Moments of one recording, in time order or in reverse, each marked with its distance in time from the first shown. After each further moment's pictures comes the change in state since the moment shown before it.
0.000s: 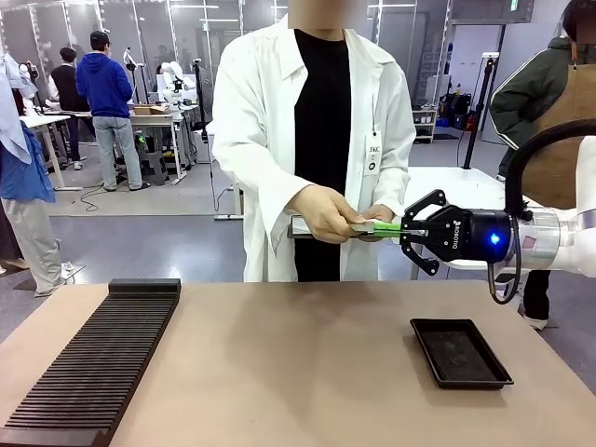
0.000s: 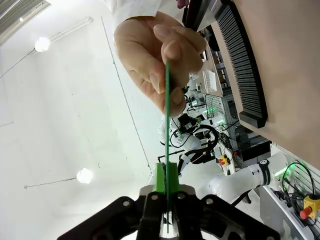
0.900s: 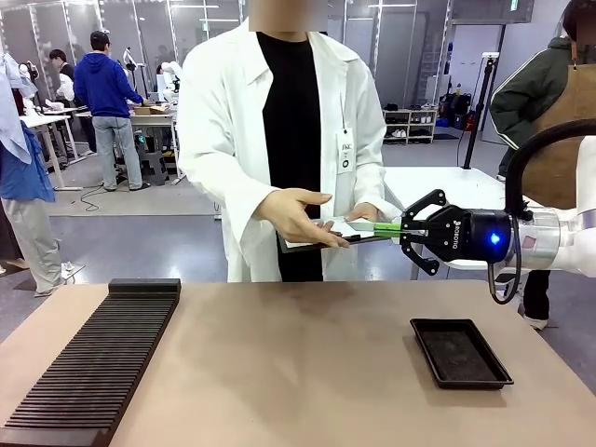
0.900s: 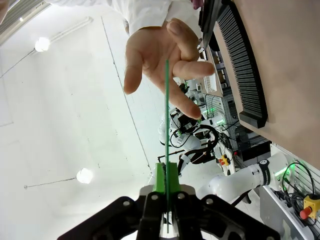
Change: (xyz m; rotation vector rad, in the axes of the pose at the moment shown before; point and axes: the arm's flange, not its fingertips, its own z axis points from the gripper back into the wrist) left arm 0.000 0.000 0.000 0.000 0.000 0.000; right arm 0.000 0.000 0.000 0.000 0.000 0.000
